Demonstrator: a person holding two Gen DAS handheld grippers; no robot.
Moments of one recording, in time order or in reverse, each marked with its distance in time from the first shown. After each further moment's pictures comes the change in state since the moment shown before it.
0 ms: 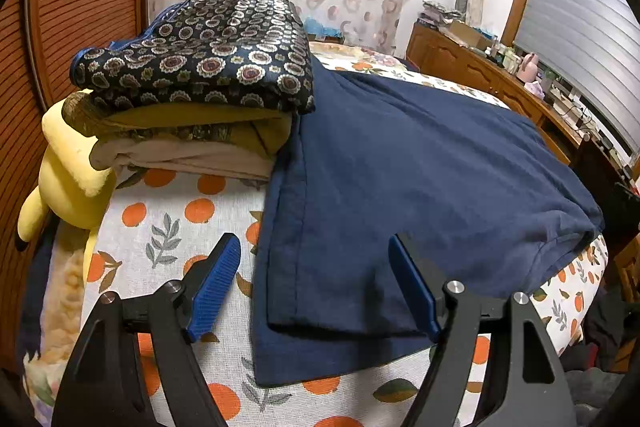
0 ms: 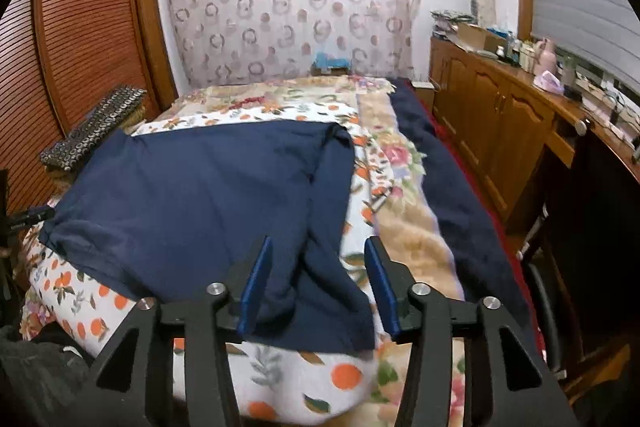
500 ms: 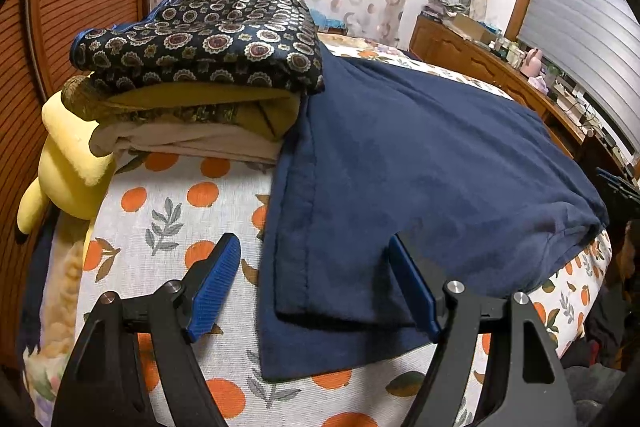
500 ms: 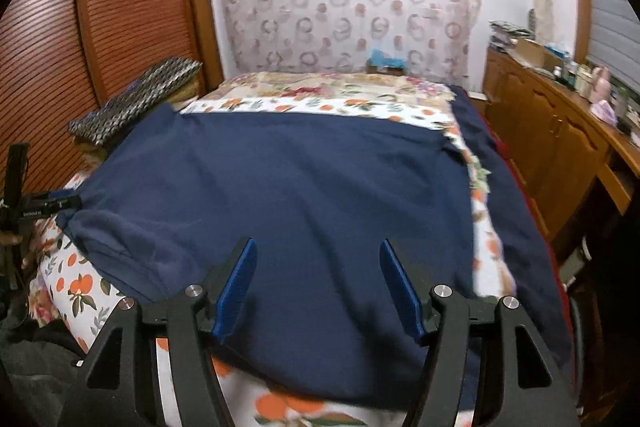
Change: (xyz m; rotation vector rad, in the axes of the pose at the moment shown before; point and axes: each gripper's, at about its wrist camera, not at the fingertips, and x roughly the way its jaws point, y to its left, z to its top) left arm 0.007 0.005 -0.009 -0.006 0.027 0.008; right arm 0.063 0.056 -0.004 -0.117 0.031 0.130
